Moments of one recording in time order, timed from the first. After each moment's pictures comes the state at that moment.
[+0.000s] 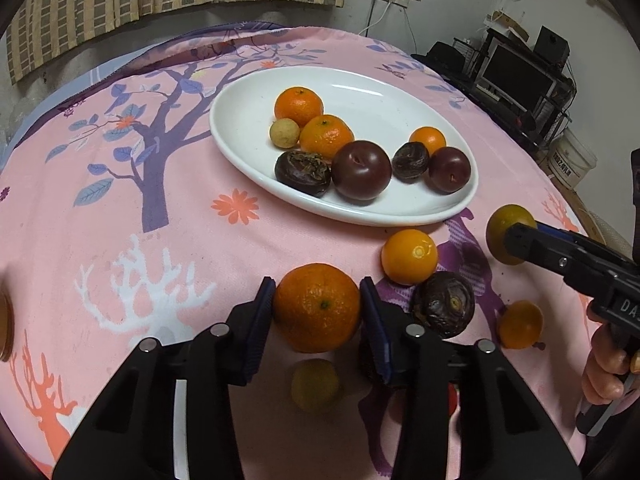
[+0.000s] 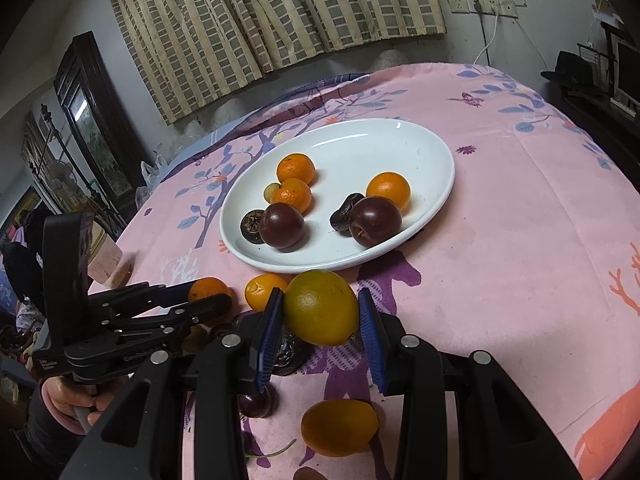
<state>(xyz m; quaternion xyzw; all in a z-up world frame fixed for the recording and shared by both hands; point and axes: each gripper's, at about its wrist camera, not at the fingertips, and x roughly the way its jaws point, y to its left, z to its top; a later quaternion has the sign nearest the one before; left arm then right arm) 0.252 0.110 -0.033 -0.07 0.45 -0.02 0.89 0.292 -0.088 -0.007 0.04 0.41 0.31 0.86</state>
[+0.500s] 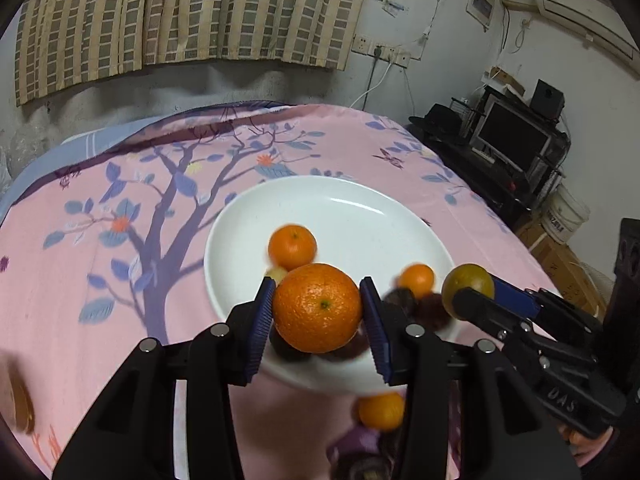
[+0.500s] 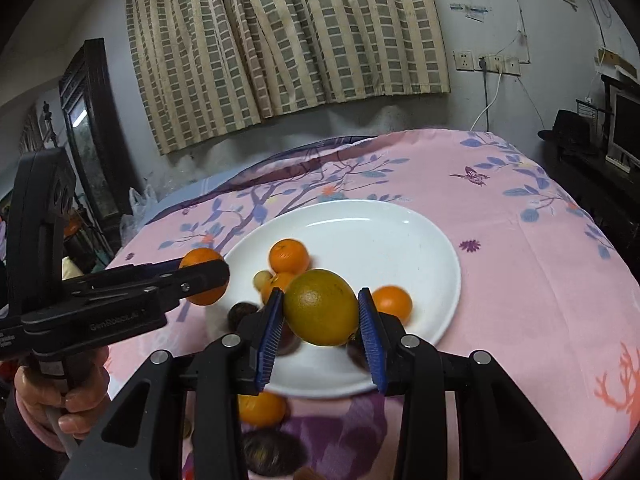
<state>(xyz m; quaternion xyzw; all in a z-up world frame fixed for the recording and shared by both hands) 0.324 0.121 0.028 -0.09 0.37 -0.01 0.93 0.343 -0.056 0.020 0.02 0.33 0.28 0.90</state>
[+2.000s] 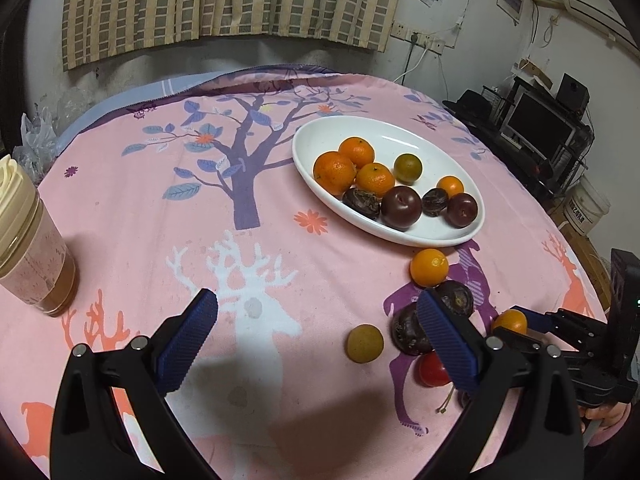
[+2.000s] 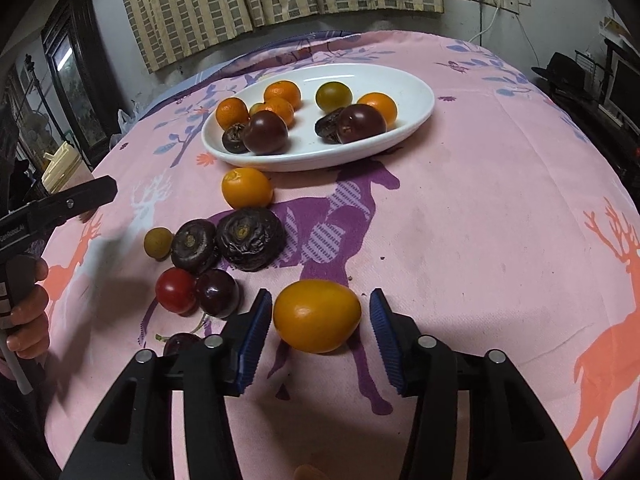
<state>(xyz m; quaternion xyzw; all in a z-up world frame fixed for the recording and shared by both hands) 0.197 0.142 0.005 -0.11 0.40 0.05 0.91 0.247 -0.093 -0.038 -0.04 0.46 0.26 0.85</state>
